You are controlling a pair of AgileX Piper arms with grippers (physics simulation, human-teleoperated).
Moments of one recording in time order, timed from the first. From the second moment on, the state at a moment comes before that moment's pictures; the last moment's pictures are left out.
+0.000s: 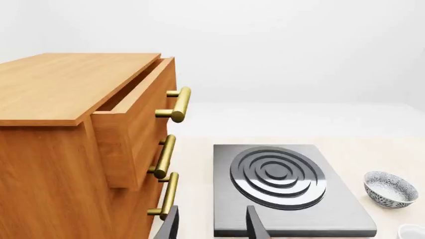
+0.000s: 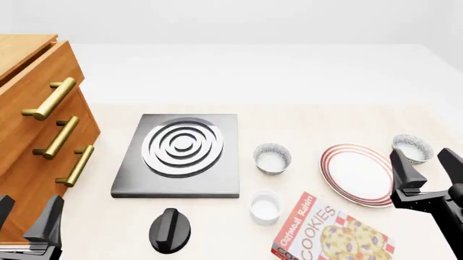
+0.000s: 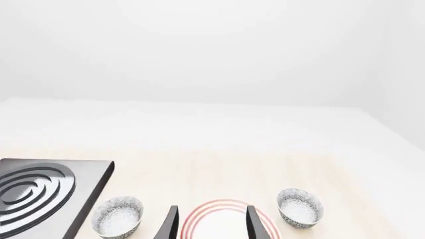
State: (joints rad) left arm 0.00 0.00 0.00 0.00 0.00; right arm -0.01 0.58 -0.14 -0.43 -0.03
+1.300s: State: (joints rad) left arm 0.00 0.00 0.00 0.00 0.00; right arm -0.08 1.02 -0.29 -0.65 -0.08
